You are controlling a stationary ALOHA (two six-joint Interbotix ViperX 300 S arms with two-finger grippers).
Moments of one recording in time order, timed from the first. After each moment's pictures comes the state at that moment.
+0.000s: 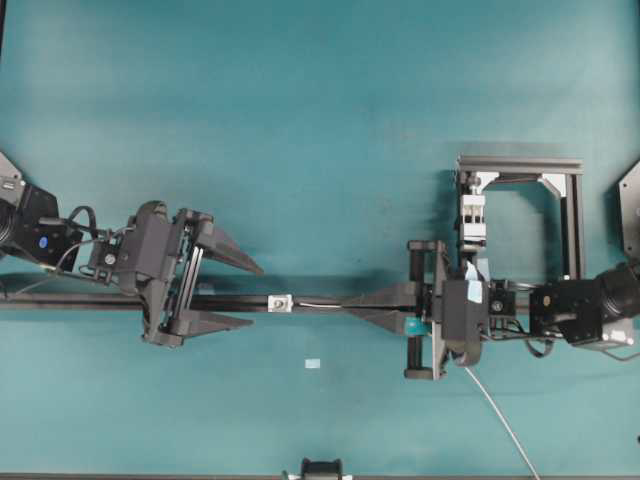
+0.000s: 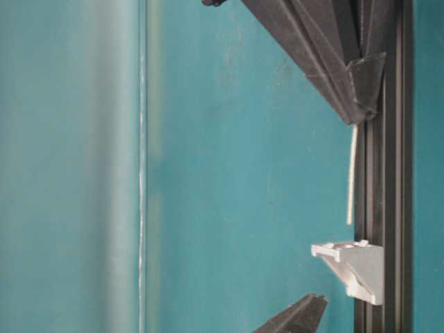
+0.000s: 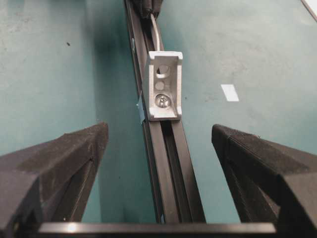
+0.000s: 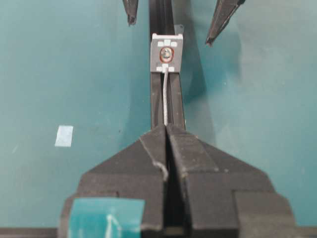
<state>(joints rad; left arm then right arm) -0.30 0.25 1.06 -0.08 -1.04 -0.13 0.48 0.35 0.84 0.62 -1.00 -0.09</state>
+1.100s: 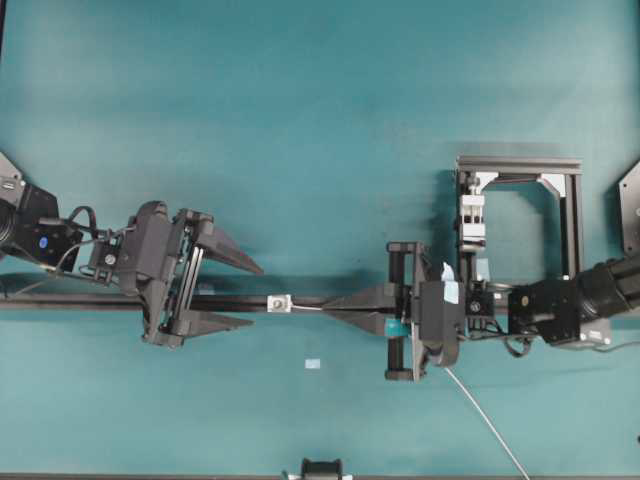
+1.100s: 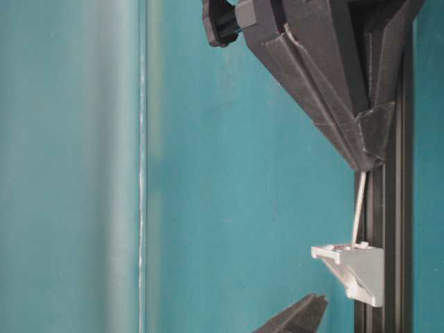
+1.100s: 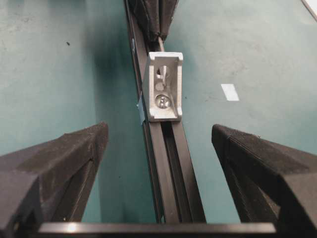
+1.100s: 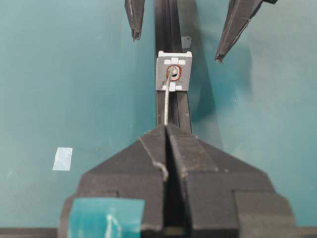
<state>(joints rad) -0.30 0.25 1.06 -0.08 -1.04 -0.13 0.44 0.39 0.77 0.59 -0.98 -0.09</state>
